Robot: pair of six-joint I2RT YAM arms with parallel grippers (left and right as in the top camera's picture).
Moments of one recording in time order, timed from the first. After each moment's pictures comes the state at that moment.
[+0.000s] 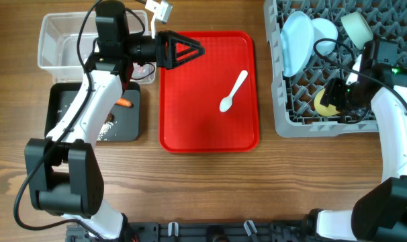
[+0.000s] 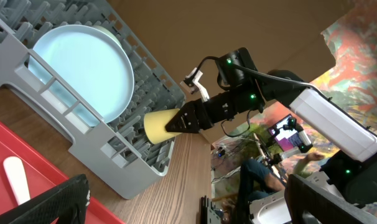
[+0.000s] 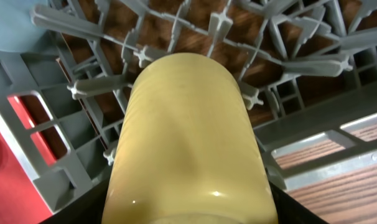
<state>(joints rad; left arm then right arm) -0.12 1.79 1.33 0.09 1.38 -0.50 -0.22 1.57 1.30 -1.07 -0.04 0.18</state>
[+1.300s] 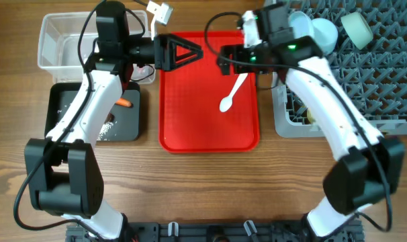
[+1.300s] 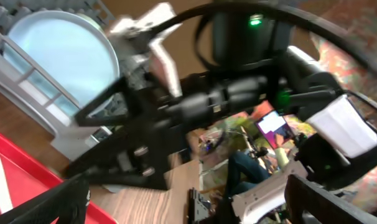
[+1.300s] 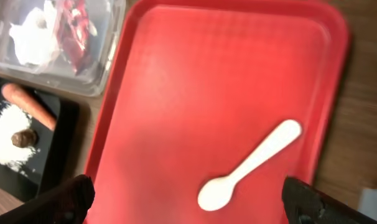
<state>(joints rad) -0.12 1.79 1.33 0.06 1.45 -0.50 0.35 1.82 1.60 -0.75 -0.25 0.21</state>
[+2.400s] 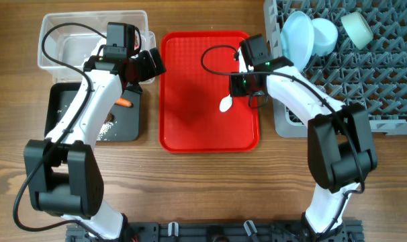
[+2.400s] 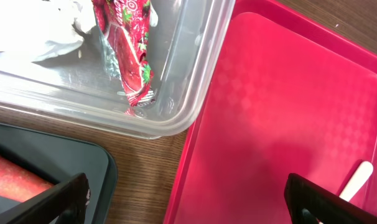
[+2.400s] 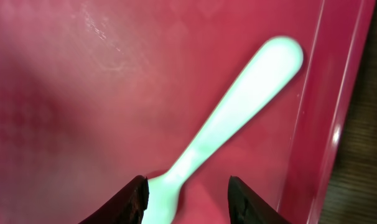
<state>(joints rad) -0.13 1.78 1.34 -0.60 0.06 -0.48 0.35 2.00 1.36 -0.57 -0.14 0.26</state>
